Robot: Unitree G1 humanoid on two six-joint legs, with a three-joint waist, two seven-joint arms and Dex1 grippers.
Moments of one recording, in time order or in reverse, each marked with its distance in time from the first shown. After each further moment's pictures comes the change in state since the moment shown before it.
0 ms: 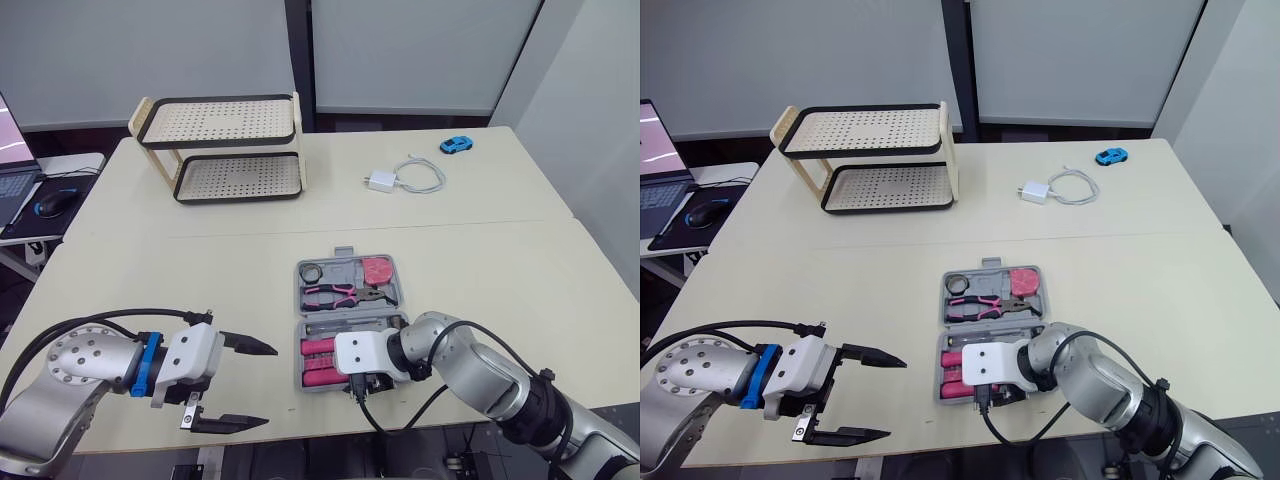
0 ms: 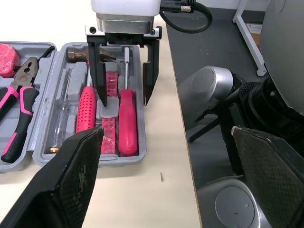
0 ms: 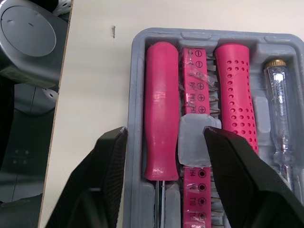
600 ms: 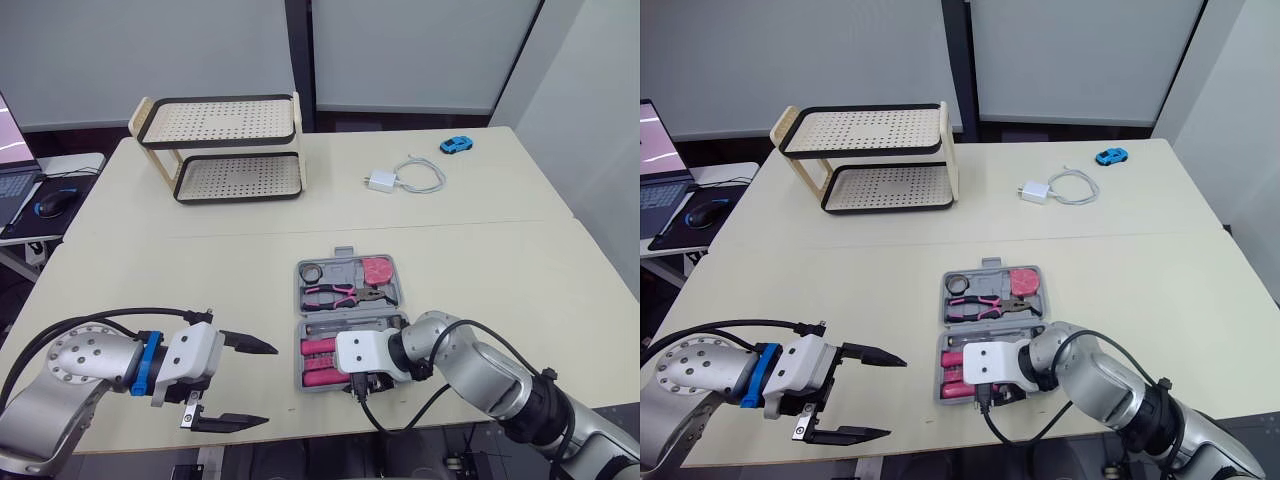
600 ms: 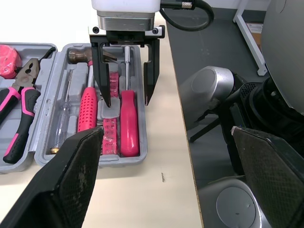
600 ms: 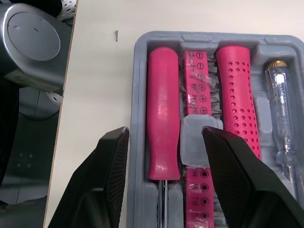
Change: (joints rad) left arm -0.006 0.000 0.000 0.001 0.000 0.000 0.000; right arm 0.000 -0.017 -0.009 0.000 0.038 -0.005 -0.004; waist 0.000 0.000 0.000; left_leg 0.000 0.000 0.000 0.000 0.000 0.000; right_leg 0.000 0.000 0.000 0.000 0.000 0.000
